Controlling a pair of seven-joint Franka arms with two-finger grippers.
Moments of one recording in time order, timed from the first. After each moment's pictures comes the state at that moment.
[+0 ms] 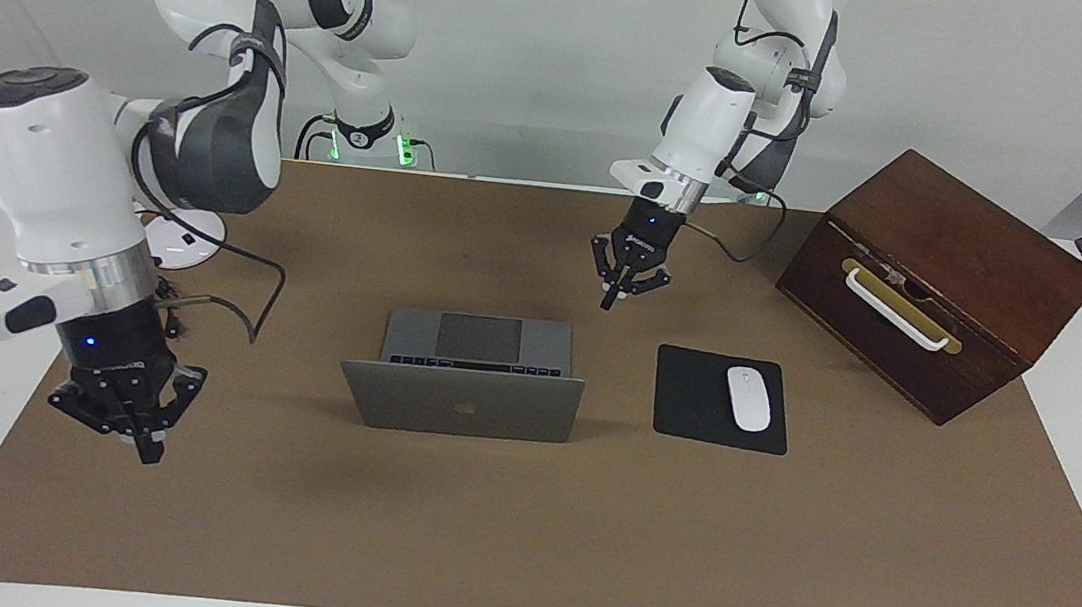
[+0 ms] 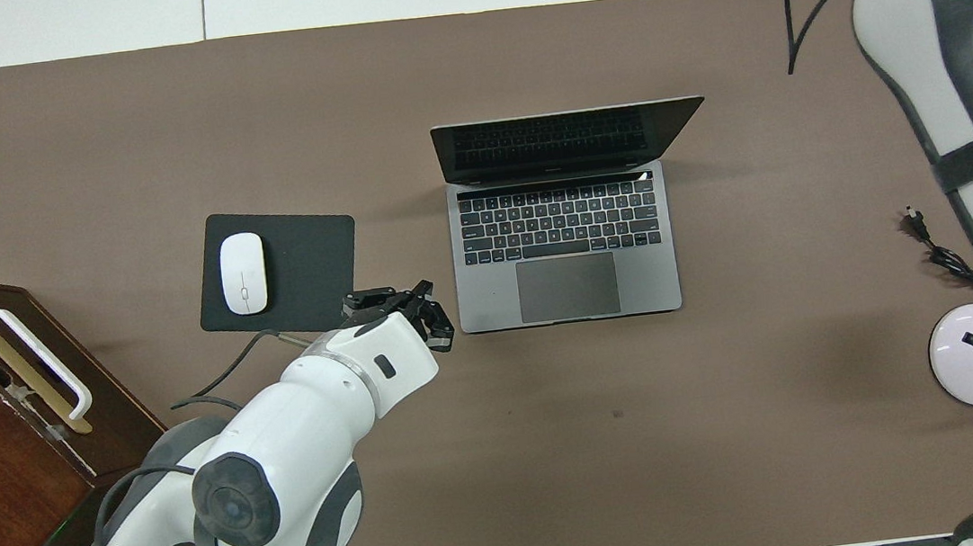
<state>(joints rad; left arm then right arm) -0.66 -0.05 0.00 -2.43 -0.17 3.02 -0.02 -0.02 0.65 0.08 -1.01 0.00 2.17 -0.16</state>
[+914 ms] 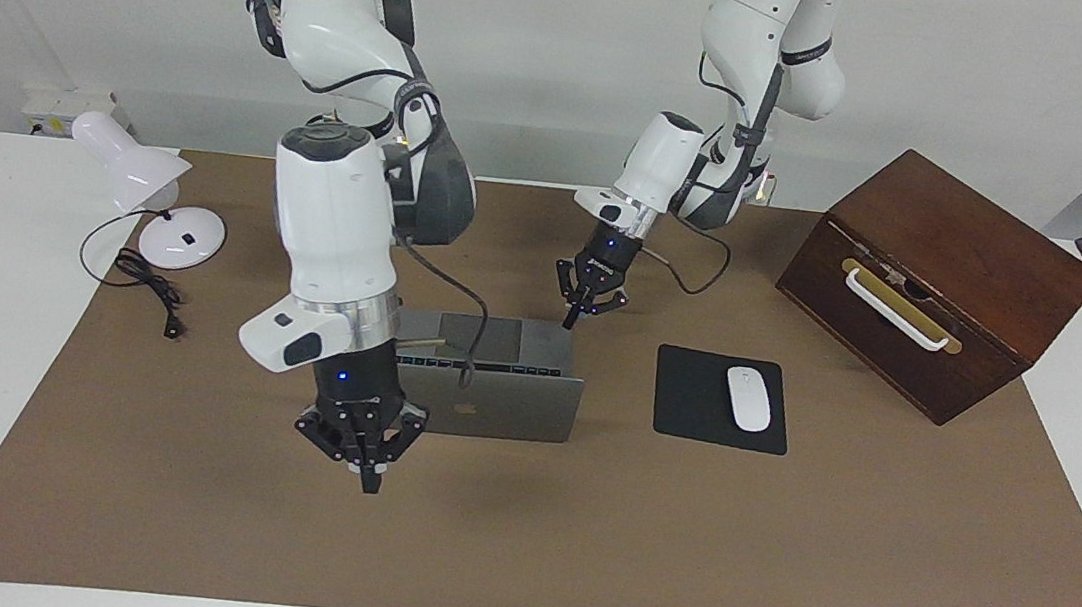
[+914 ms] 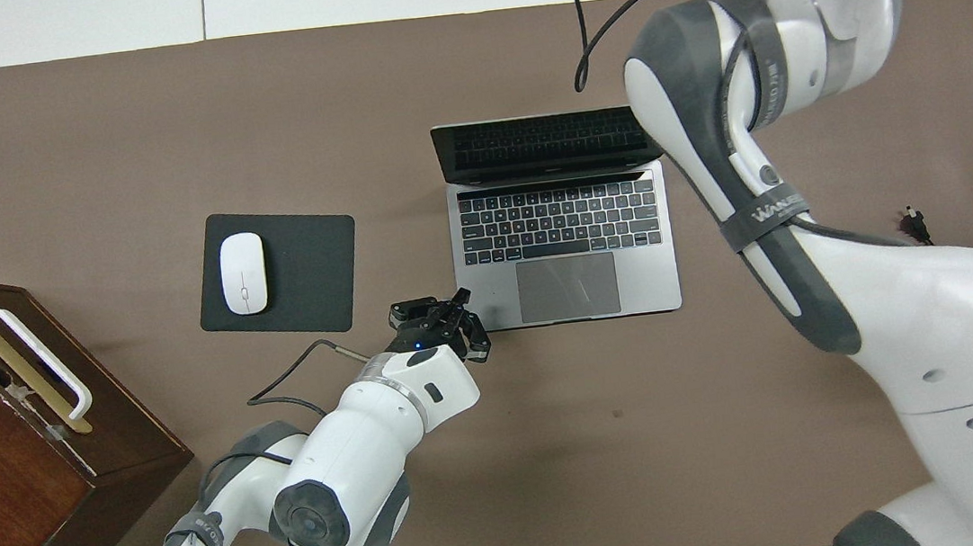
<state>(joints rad) -0.74 0.19 0.00 -2.48 -0.17 3.42 -0.03 0.34 0.74 -0.10 -0.93 -0.02 2.21 0.30</state>
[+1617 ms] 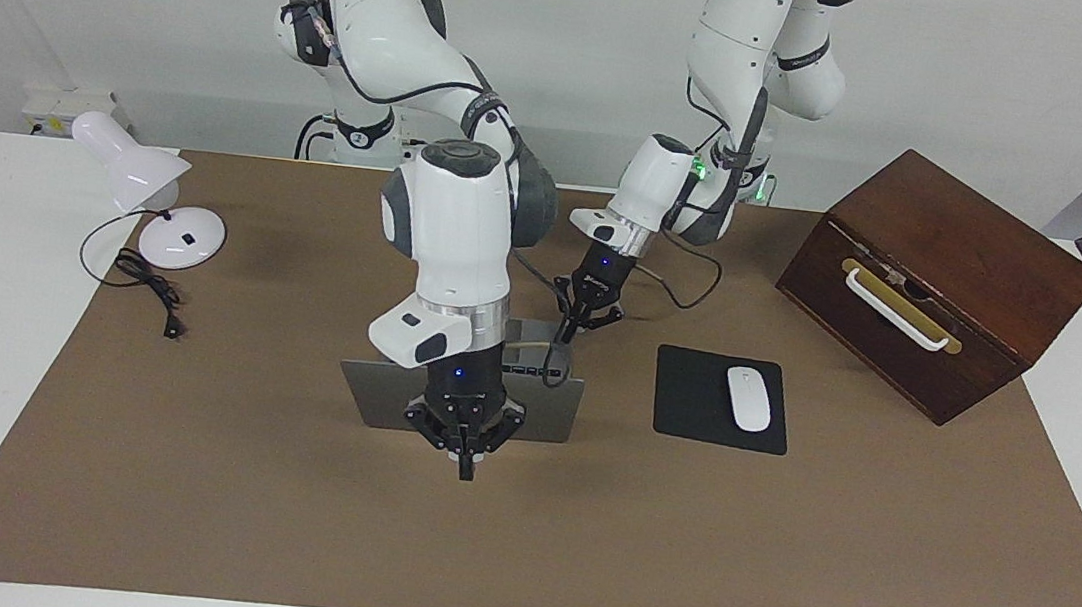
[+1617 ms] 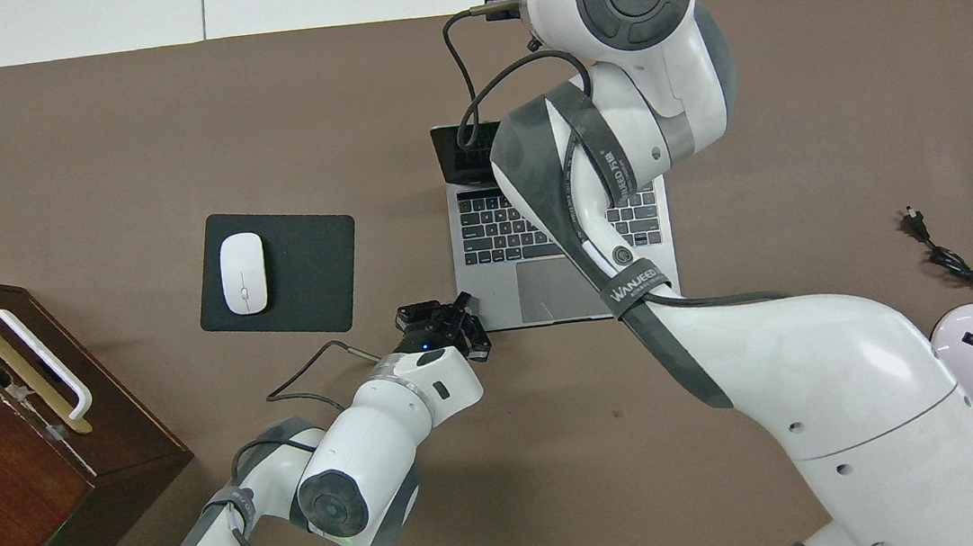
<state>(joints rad) -0.74 0.27 0.00 -2.47 -0.17 3.48 -0.02 0.46 0.78 -0.13 -0.93 -0.08 2.20 0.47</state>
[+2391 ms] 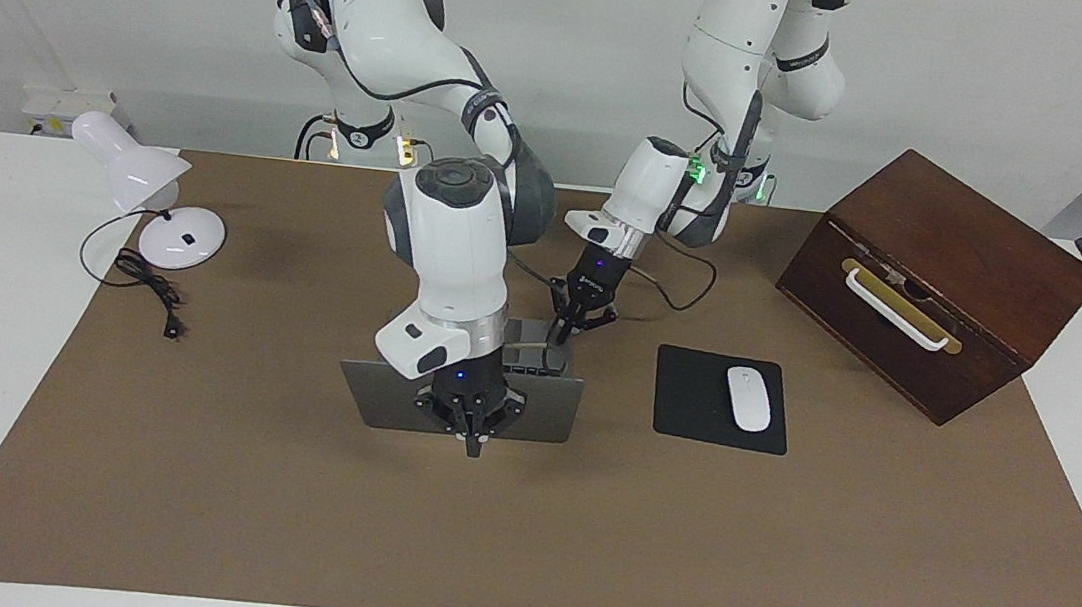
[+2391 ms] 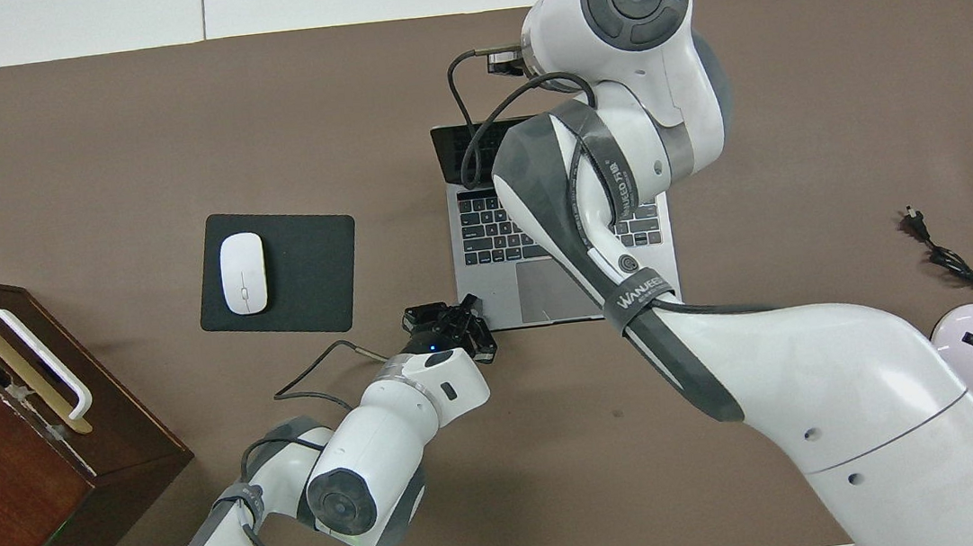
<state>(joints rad) -0.75 0.29 0.00 -2.46 -0.16 3.48 -0.02 0.47 0.70 -0.10 -1.10 0.05 2.11 0.47</state>
